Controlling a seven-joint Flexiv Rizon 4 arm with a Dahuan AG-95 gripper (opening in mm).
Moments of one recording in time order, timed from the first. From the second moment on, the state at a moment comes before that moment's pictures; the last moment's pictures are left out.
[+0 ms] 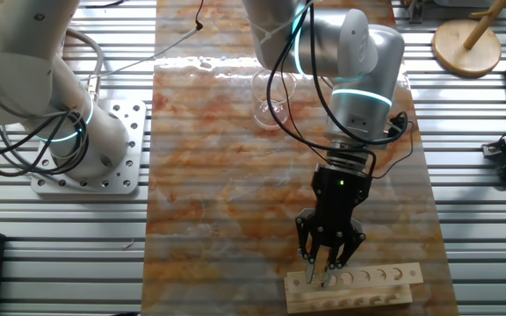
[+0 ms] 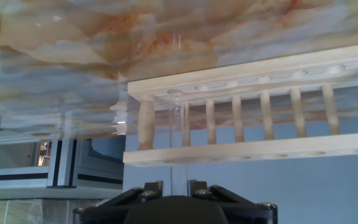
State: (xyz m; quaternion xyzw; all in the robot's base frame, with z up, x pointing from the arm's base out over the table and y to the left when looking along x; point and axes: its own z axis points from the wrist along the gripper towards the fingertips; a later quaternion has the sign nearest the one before) arm 0.469 -0.285 0.104 0.50 -0.64 0.36 0.46
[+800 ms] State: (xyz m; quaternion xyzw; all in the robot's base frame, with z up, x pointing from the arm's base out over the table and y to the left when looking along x) arm 0.476 -0.292 0.122 0.51 -0.65 0.35 0.45
